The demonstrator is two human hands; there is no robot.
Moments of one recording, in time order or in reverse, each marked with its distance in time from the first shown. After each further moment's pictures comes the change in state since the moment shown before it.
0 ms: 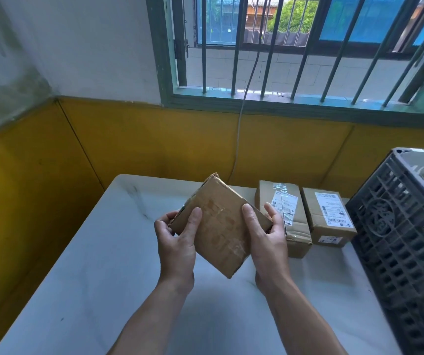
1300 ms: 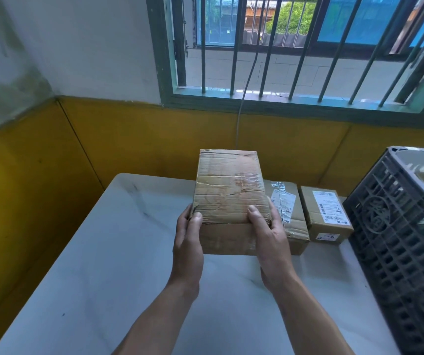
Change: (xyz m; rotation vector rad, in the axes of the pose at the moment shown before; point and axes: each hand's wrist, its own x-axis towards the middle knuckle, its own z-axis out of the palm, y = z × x) left_hand -0.018 -0.004 0.007 0.138 -0.137 -0.055; right_hand -0.009 -0.012 -0.009 -0.112 -0.104 0.032
